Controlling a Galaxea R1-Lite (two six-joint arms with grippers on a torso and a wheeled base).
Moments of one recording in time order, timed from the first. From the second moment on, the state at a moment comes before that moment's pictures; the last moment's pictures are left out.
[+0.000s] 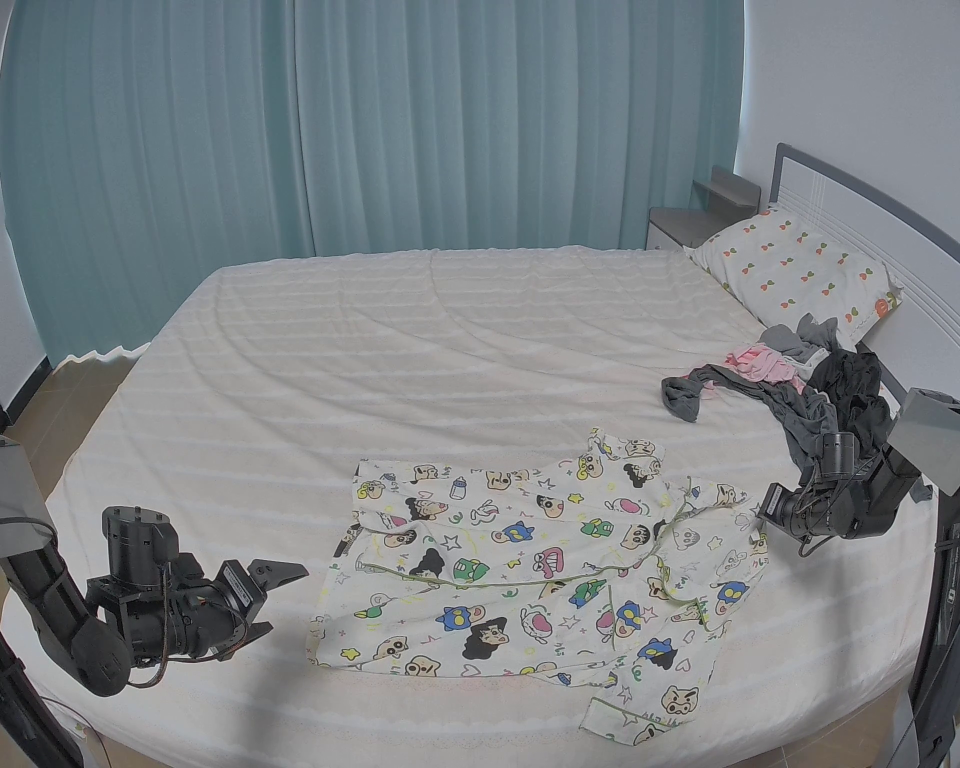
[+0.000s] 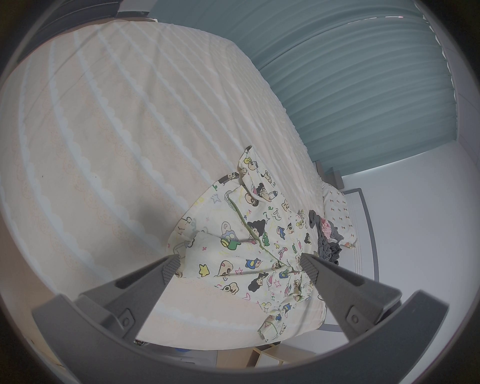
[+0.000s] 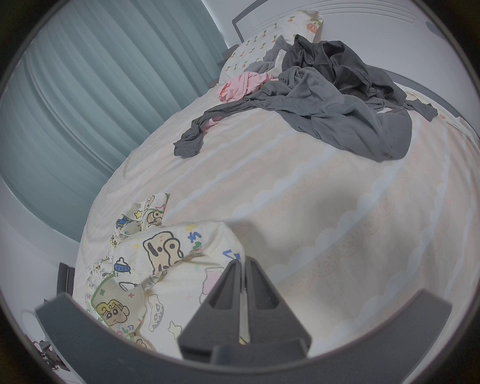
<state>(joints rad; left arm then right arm) -0.13 1.88 -0.16 -1.04 -0.31 -0.97 -0.17 2.42 -1.01 -0.64 0.14 0.43</state>
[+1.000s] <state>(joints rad) -0.28 2.14 -0.25 -1.17 -0.02 -0.95 0.31 2.00 -0.45 -0.93 -0.14 0.62</state>
